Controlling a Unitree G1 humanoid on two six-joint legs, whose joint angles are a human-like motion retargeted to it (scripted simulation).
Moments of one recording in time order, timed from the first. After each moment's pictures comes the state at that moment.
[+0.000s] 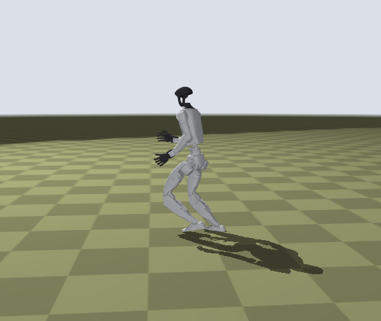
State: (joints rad) left arm 0.18 0.19 -0.28 0.28 -0.56 -0.23 0.18; right arm -0.22 -0.37 0.30 0.08 0.05 -0.29 -0.43; waist 0.09 0.12 0.19; left_leg -0.63 0.12 0.06 1.53 -0.69 0.10; right_leg -0.23 0.13 -0.06 1.04 -0.83 -0.05
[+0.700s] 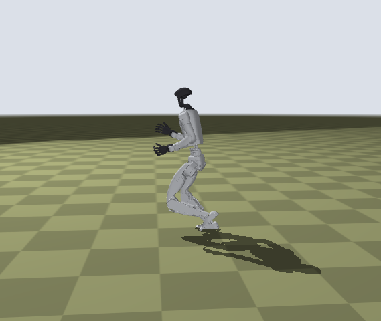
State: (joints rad) left arm 0.20 0.25 -0.35 -0.07 -0.50 -0.24 0.15; right arm -0.12 -0.43 0.31 -0.31 0.09 -0.32 -0.30; waist 0.07 0.09 0.15; left_leg -0.56 0.22 0.12 1.78 -0.50 0.15; right_leg -0.46 0.07 -0.16 1.25 -0.78 -0.12
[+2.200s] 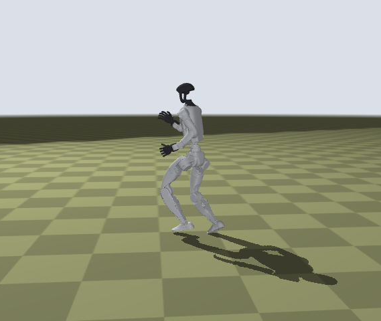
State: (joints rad) left arm 0.49 0.33 -0.20 -0.05 -0.32 -0.29 -0.04; right arm -0.23 -0.40 0.29 -0.37 -0.01 -0.34 -0.20; waist 0.22 -0.12 0.06; left_leg -0.78 0.02 0.23 1.23 -0.33 0.05; right_leg -0.36 -0.14 -0.18 1.20 -0.42 0.08
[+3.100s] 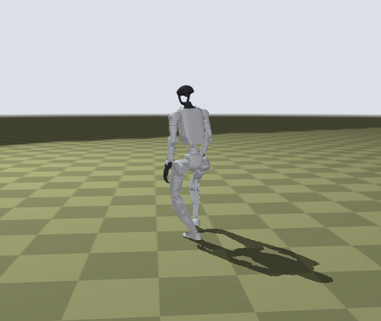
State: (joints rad) left arm -0.07 0.19 -0.30 1.29 0.00 -0.15 0.14; right arm -0.08 -0.20 0.42 0.98 -0.12 -0.18 -0.11; waist 0.06 -0.12 0.05; left_leg -0.38 -0.06 0.13 1.09 -0.78 0.13; right_leg -0.92 -0.26 -0.23 1.29 -0.21 0.07
